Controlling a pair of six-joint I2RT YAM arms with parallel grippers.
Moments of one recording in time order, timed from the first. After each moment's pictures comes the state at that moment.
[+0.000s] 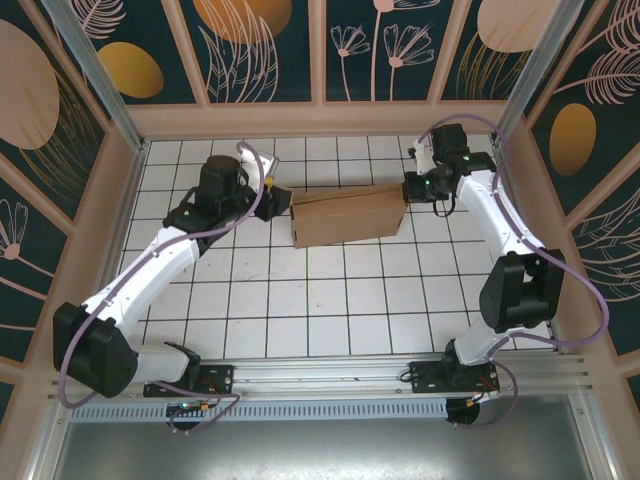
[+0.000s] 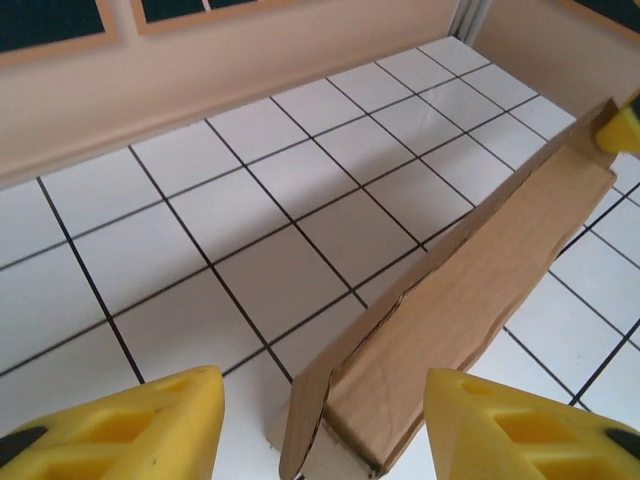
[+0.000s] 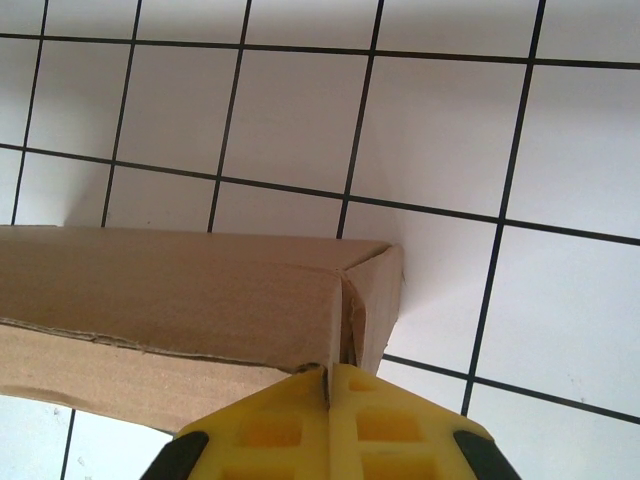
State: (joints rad) left arm -0.45 1.34 1.14 -0.29 0.24 -0.04; right arm 0.17 1.62 1.48 -0.91 -0.27 0.04
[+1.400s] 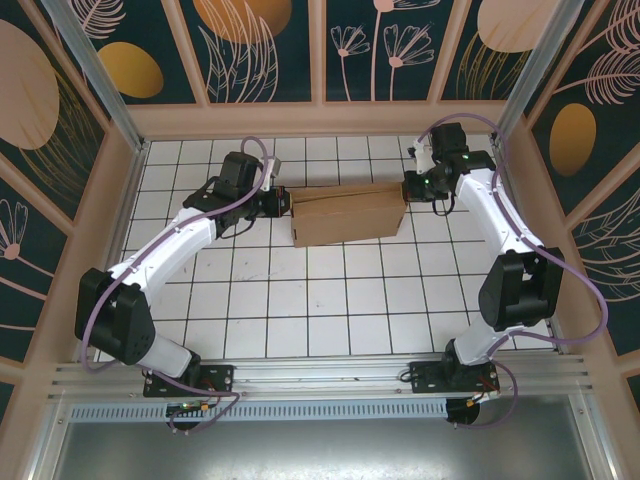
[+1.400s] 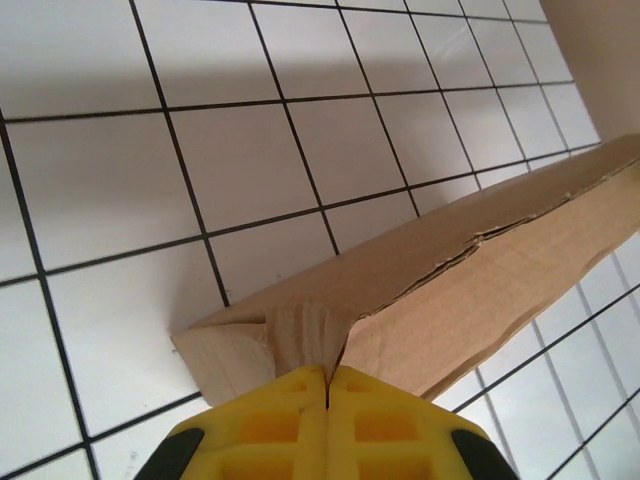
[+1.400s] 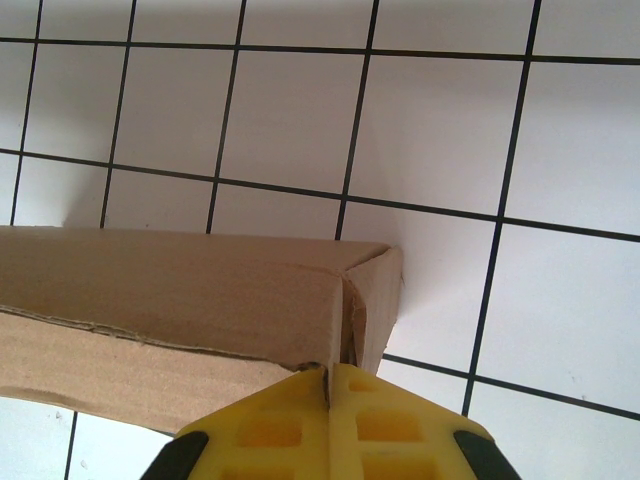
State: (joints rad) left arm -0.45 1.51 1.21 -0.42 0.30 -0.45; right arm 0.17 1.64 1.49 -0.92 -0.26 0.05
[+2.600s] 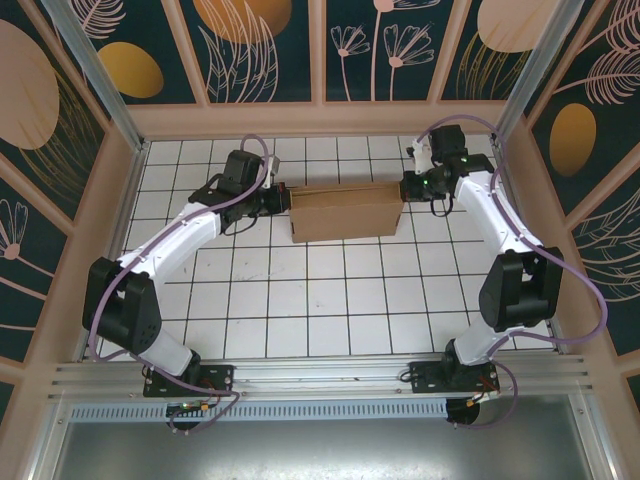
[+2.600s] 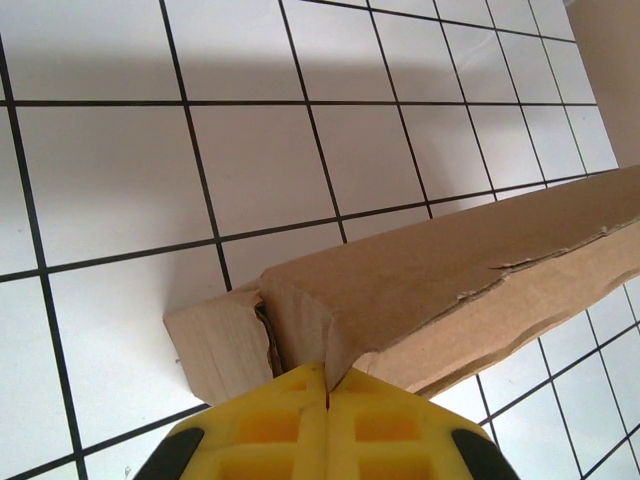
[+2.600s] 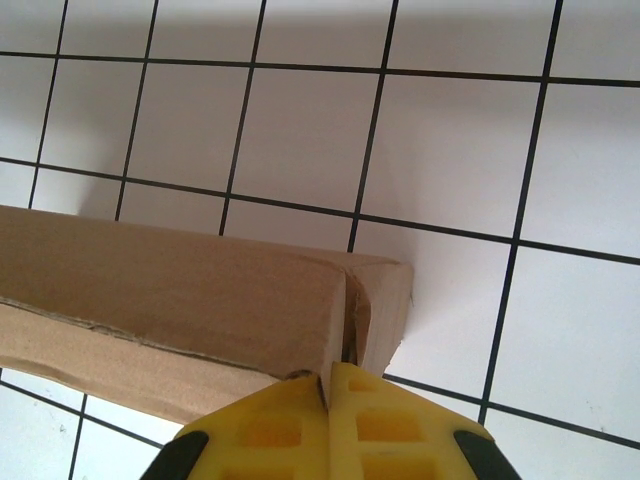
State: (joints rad) left arm -0.44 1.57 1.22 -0.39 0.28 -0.48; right arm 0.17 1.63 1.44 -0.84 -0.29 0.05
